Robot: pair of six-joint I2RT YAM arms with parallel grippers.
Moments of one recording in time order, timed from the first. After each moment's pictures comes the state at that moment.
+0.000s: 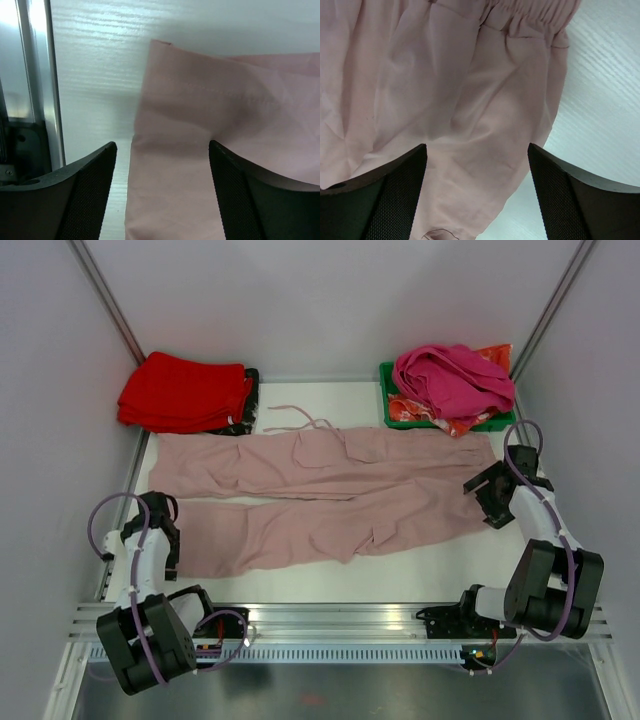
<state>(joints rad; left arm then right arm) 0.38 1.00 0.54 -0.91 -0.48 -1.27 -0.27 1.31 0.79 -0.58 0.04 0.76</state>
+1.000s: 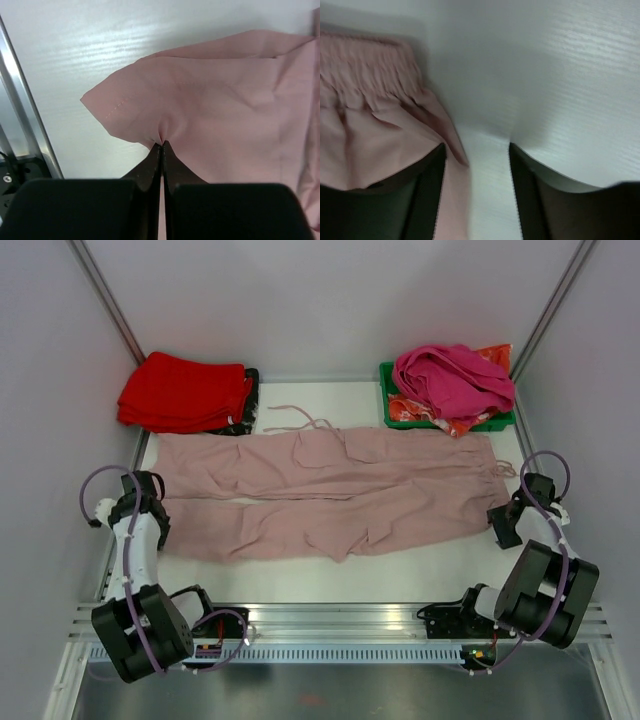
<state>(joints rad) 0.41 1.10 0.68 -0.83 -0.44 -0.97 -0.48 1.25 0.58 -0.47 0.14 0.86</state>
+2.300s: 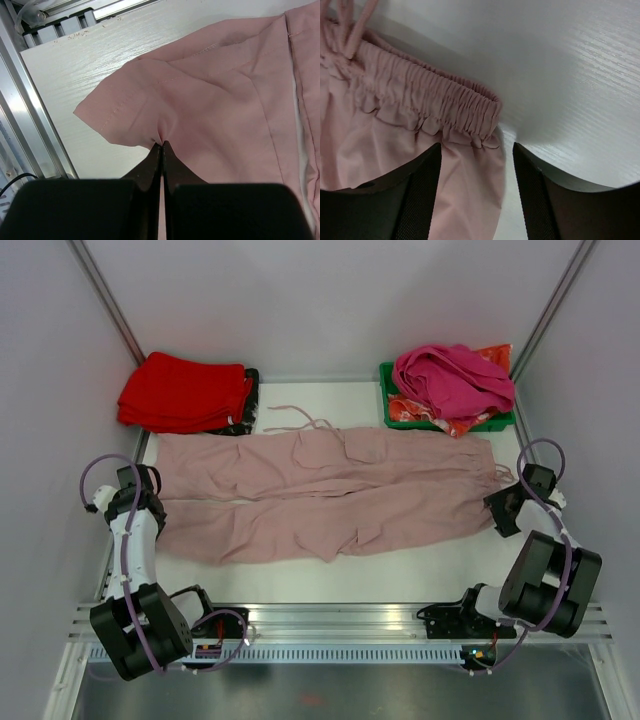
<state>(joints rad) 0.41 1.09 0.76 -0.82 -0.48 -0.76 -0.46 1.31 0.64 -0.36 0.06 0.77</state>
